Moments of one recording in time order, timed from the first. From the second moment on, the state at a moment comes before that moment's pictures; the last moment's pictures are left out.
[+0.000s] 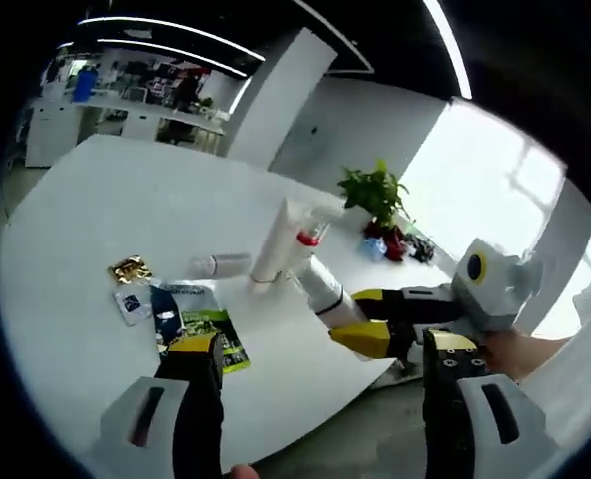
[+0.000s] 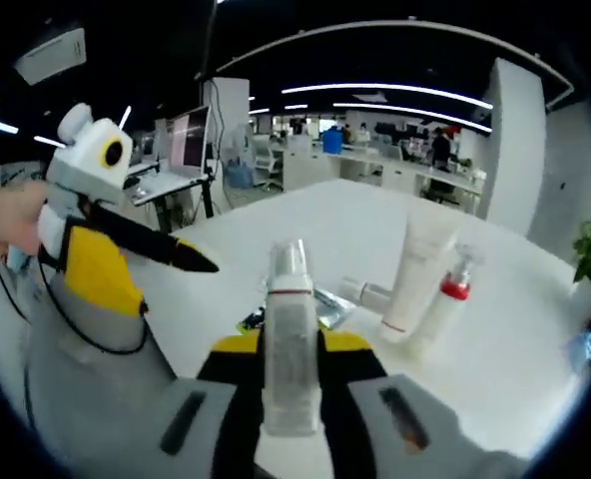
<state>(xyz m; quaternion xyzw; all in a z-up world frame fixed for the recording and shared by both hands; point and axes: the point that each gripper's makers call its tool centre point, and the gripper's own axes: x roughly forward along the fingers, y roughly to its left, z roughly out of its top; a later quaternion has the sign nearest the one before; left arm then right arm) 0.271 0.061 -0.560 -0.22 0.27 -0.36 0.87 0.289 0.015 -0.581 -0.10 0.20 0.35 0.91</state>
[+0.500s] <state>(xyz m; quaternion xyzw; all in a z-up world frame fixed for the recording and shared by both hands) 0.279 0.035 -0.541 -0.31 0.24 -0.38 0.84 0.274 0.031 -0.548 -0.10 0.14 0.37 0.91</state>
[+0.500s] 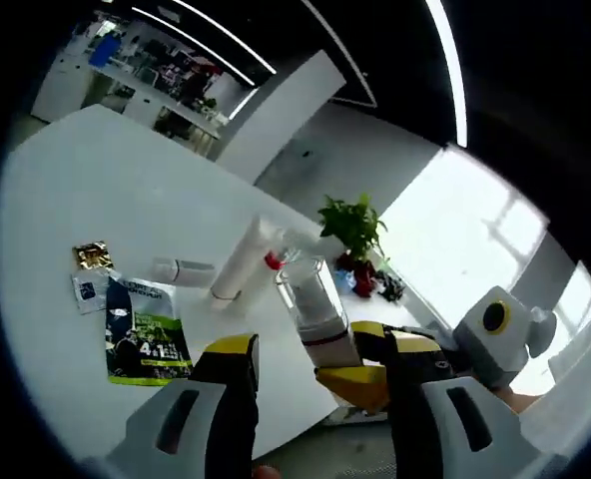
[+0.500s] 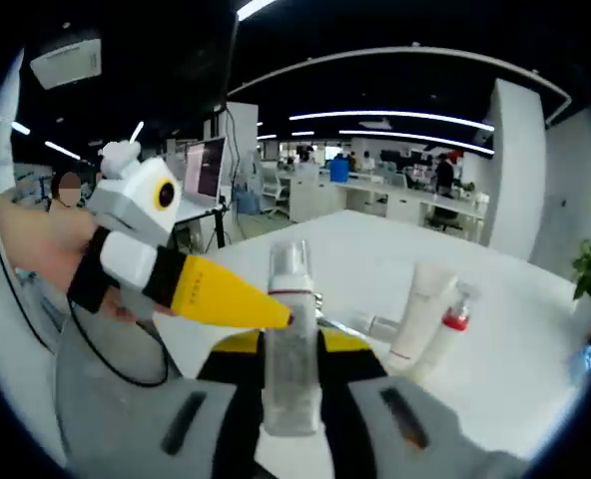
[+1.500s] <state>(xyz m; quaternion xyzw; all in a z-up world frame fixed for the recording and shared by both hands) 0.262 0.034 -0.471 -0.22 0.15 -0.57 0.78 0.246 0.043 -0.496 0.04 0.12 0.56 0.82</state>
